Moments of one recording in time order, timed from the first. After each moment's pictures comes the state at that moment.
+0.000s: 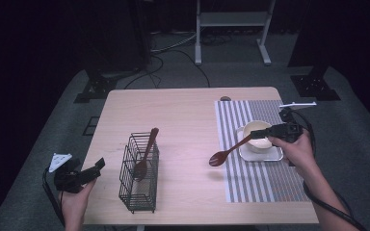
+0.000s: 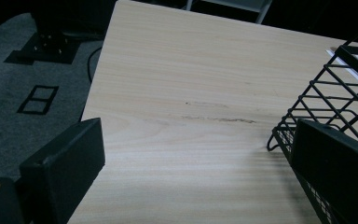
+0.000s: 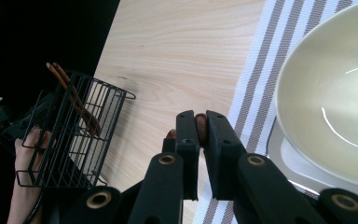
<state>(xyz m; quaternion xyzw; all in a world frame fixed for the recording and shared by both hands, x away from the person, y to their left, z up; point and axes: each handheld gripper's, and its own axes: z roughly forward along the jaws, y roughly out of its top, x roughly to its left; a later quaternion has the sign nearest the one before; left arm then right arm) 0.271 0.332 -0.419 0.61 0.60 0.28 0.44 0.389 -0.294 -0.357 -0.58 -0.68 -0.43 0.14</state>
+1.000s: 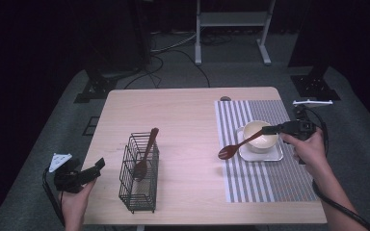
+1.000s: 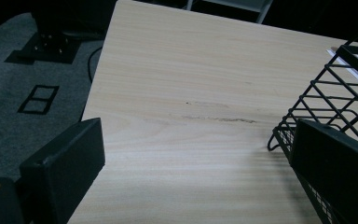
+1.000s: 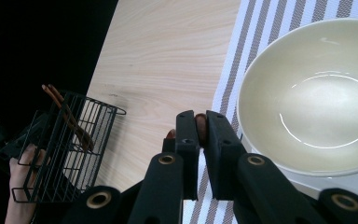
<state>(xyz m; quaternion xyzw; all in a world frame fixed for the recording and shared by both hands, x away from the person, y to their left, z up) 0.271 0.332 -0.419 0.61 0.60 0.28 0.44 0.386 -0.324 -0.347 -0.60 -0.66 -0.44 0.11</state>
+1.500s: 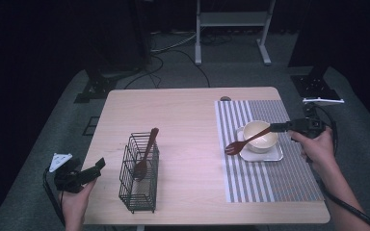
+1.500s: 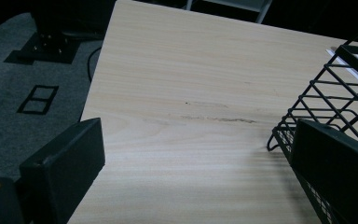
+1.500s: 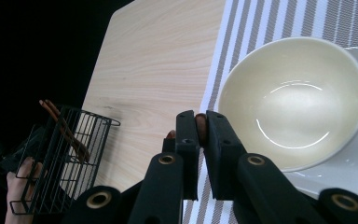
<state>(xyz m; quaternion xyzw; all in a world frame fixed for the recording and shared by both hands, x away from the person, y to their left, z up) 0.271 0.332 -0.419 0.61 0.60 0.28 0.44 0.385 -0.345 -0.340 -0.62 -0.64 -0.45 0.10</state>
